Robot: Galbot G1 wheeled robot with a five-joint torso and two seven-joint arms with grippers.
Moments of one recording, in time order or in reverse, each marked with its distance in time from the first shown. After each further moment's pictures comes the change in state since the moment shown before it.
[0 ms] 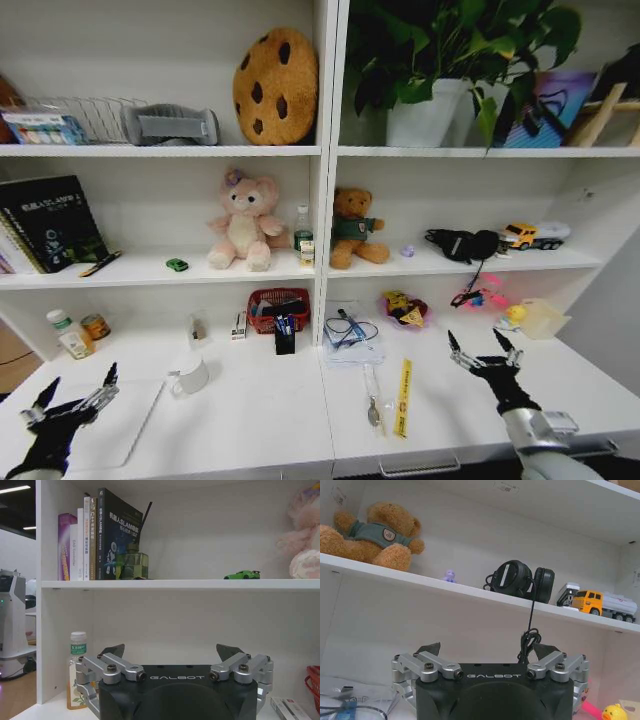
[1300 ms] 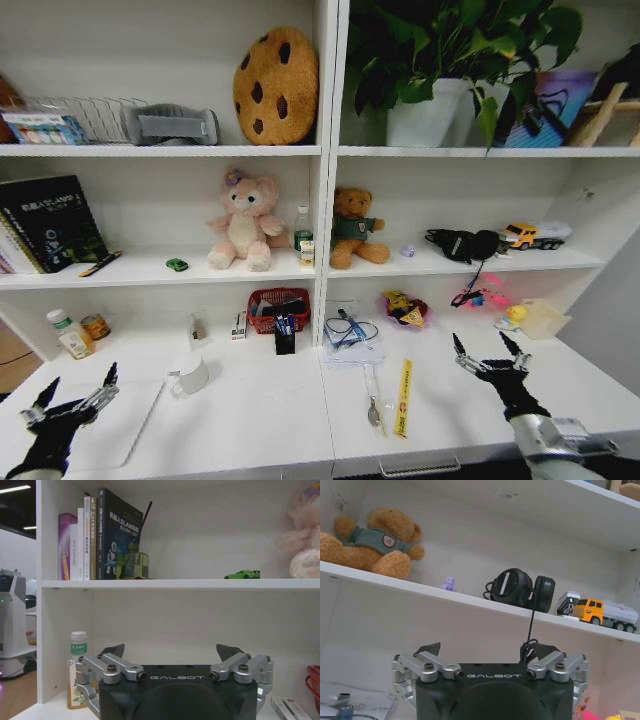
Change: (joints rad) left arm 0.000 0.000 0.000 0.000 0.000 0.000 0.000; right arm -0.006 -0.037 0.024 0.030 0.021 -0.029 0.018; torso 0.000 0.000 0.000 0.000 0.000
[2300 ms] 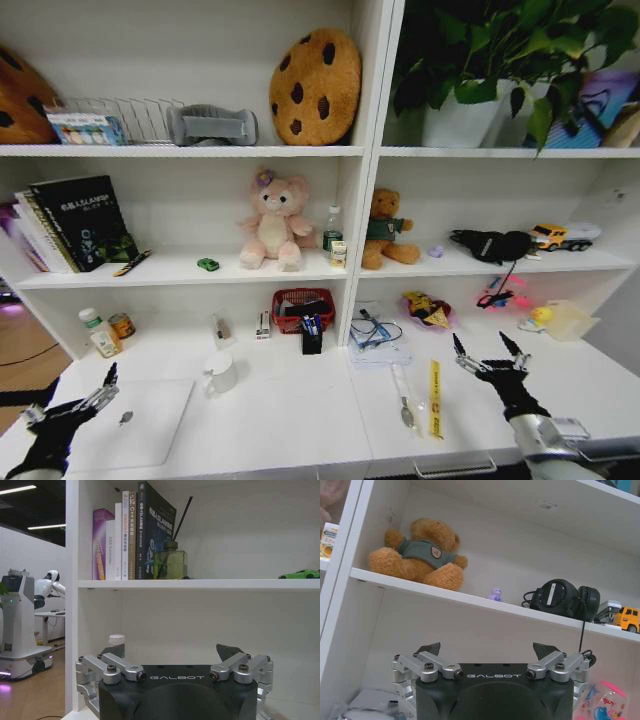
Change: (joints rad) left arm 0.000 0.000 0.000 0.000 0.000 0.000 0.000; right arm 0.001 0.000 -0.001 -0.001 0.000 0.000 0.000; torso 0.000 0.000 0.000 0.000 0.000
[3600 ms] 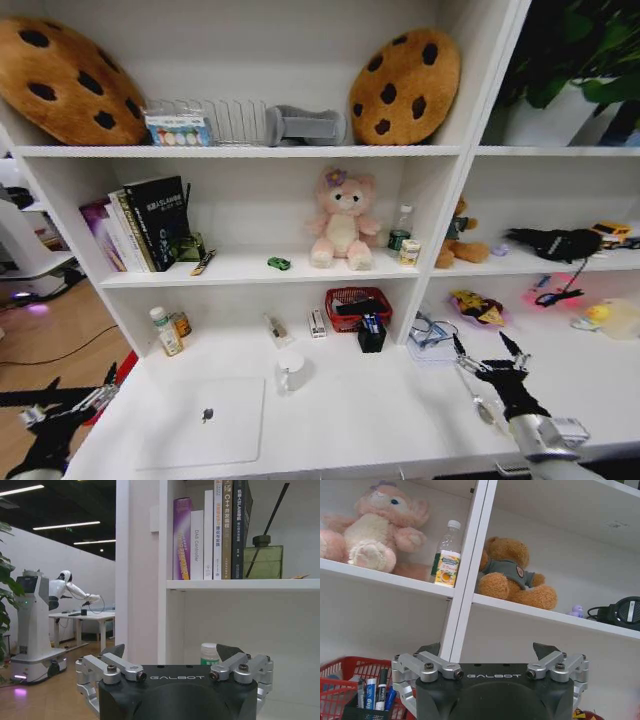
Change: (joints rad) left arm 0.000 0.000 0.000 0.000 0.000 0.000 0.000; right arm 0.000 0.000 0.000 0.000 0.000 0.000 0.000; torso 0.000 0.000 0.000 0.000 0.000
